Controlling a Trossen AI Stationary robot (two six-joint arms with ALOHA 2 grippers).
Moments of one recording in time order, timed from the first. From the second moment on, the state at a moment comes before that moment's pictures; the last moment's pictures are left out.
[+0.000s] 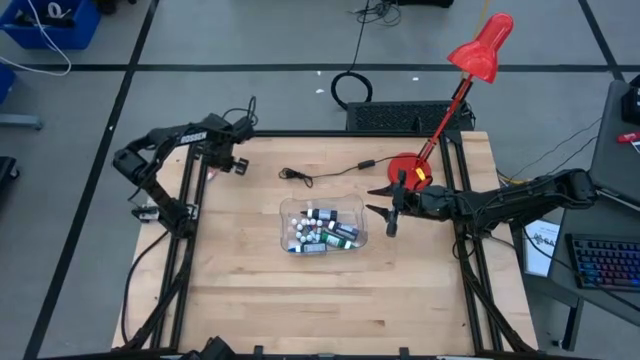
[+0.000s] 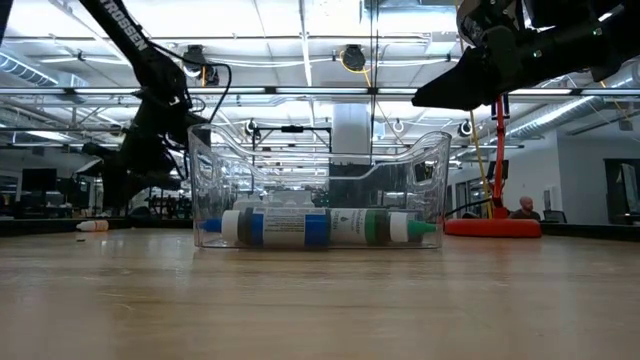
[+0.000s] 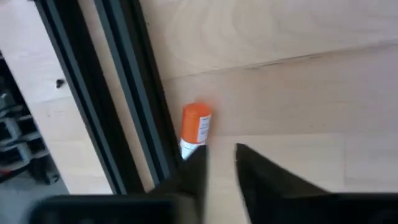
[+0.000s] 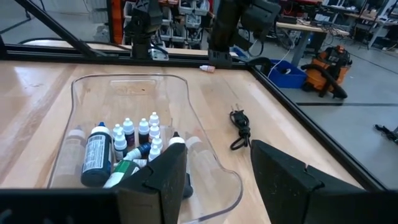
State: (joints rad) left arm 0.92 1.64 0.96 -1.09 -0.29 -0.48; right arm 0.03 1.00 0.36 0.41 0.28 -0.06
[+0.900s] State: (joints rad) left arm 0.91 2.06 1.12 -1.38 -0.38 -0.66; right arm 0.11 1.00 0.36 0.41 0.28 -0.03
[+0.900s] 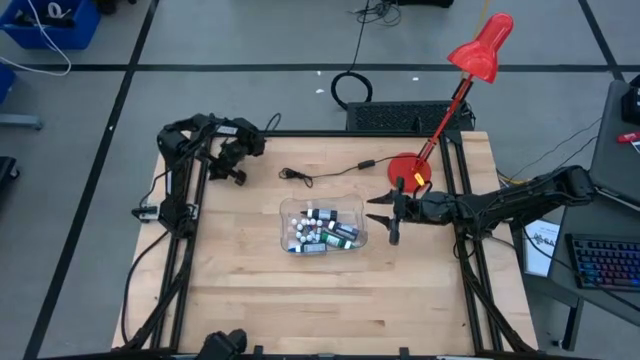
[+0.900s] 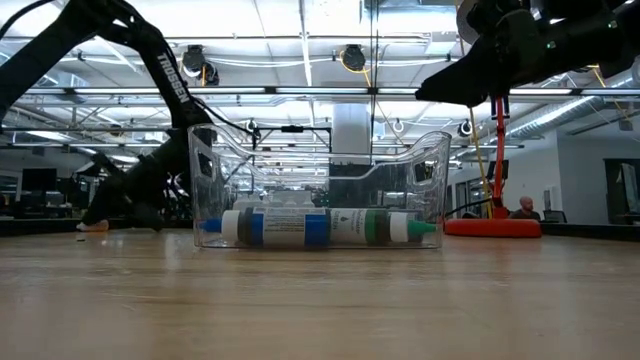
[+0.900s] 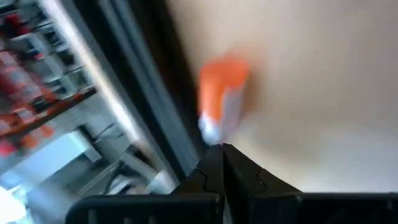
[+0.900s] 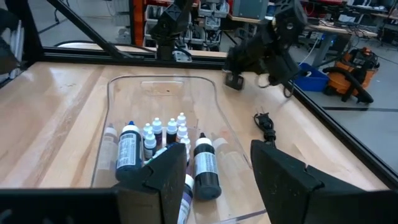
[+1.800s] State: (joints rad) left arm 0.87 1.62 1.10 -1.10 -0.49 -0.43; right arm 0.13 1.00 0.36 0.42 0.28 -0.04
